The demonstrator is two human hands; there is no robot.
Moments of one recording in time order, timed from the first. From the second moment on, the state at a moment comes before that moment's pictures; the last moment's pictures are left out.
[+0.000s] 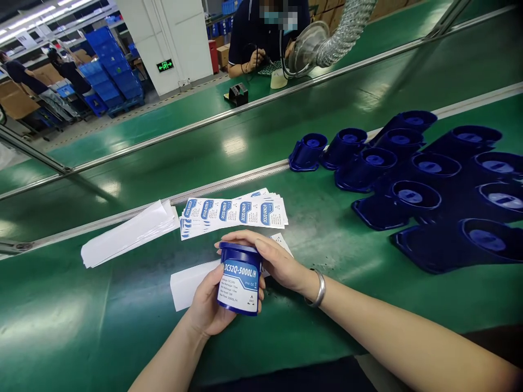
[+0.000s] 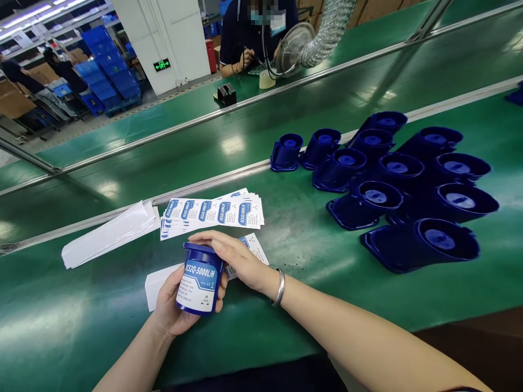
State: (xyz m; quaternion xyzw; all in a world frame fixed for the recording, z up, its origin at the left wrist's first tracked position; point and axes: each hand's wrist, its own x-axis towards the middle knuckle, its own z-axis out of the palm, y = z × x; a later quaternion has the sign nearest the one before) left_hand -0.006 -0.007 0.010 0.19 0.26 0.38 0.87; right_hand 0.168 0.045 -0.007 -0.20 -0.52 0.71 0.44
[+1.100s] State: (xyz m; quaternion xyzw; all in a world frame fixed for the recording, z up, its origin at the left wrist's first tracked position) left_hand -0.010 -0.007 0.025 0.64 0.53 0.26 0.50; right_hand 0.152 0.023 -0.015 -0.37 -0.62 0.48 0.49
